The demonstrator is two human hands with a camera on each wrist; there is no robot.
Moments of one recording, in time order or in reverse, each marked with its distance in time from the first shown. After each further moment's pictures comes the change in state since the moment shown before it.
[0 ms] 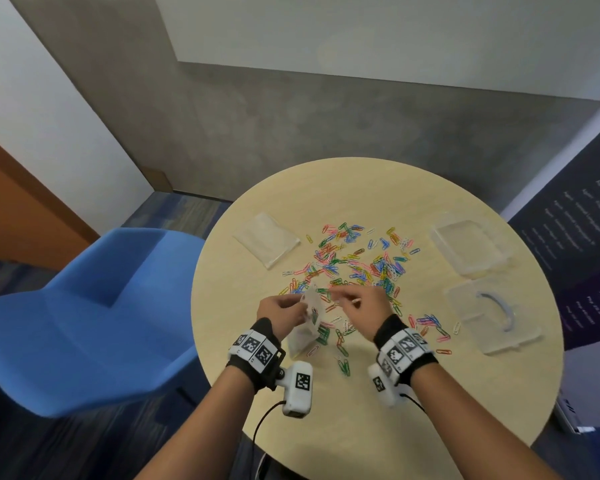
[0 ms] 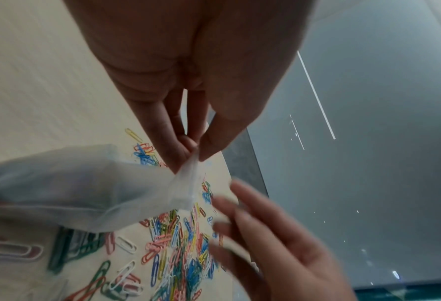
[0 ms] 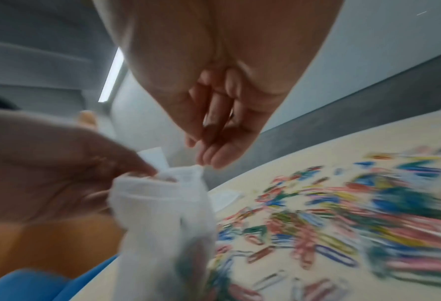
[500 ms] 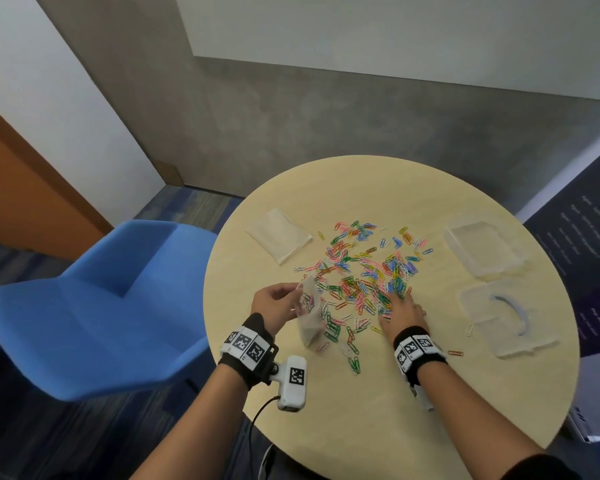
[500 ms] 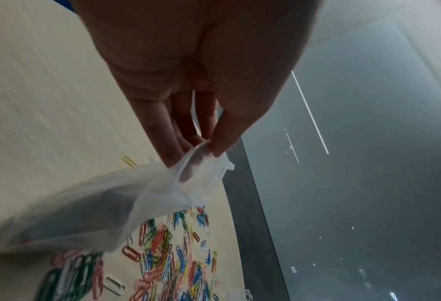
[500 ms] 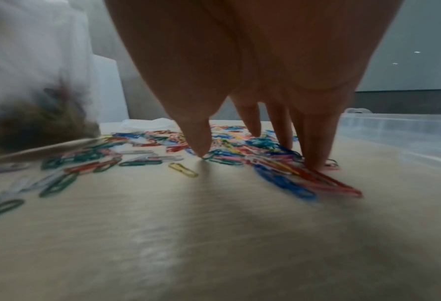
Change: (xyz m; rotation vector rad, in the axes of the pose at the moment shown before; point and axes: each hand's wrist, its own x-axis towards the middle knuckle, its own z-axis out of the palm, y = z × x) left_hand -0.010 0.011 -0.026 -0.195 0.018 0.062; right_hand 0.018 0.098 0.014 -0.740 -0.041 0.410
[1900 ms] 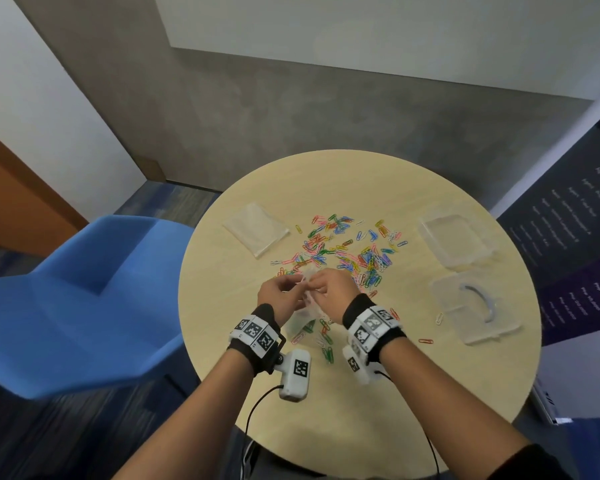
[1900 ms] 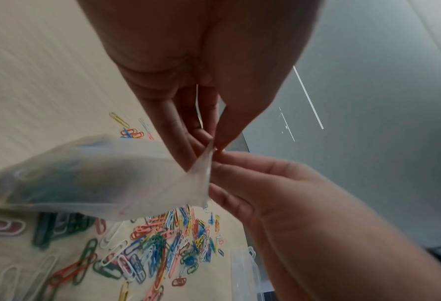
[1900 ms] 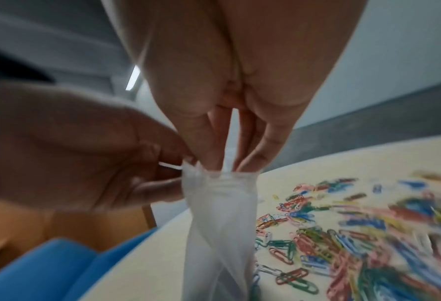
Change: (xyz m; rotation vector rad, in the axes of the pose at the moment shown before) left_hand 0.006 -0.021 0.054 0.145 -0.036 0.048; right_hand -0.056 -0.073 -0.082 0.524 -0.070 -0.465
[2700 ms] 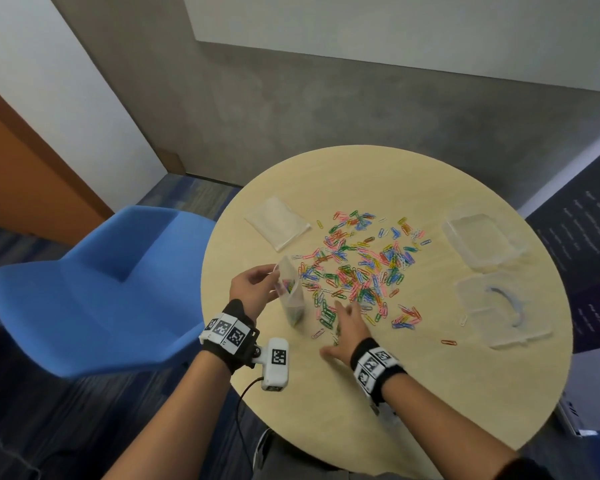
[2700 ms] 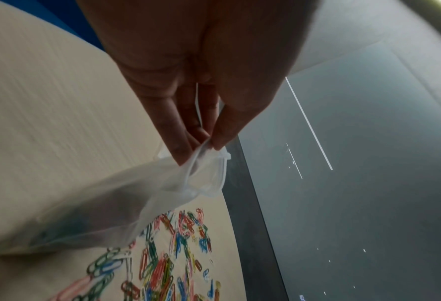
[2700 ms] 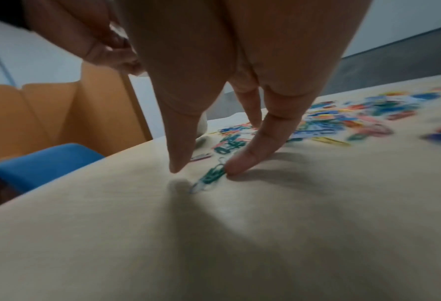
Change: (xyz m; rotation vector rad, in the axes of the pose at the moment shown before) left_hand -0.002 0.001 -0.079 -0.197 0.158 0.047; right_hand -0.023 0.057 0.090 -0.170 -0.149 0.260
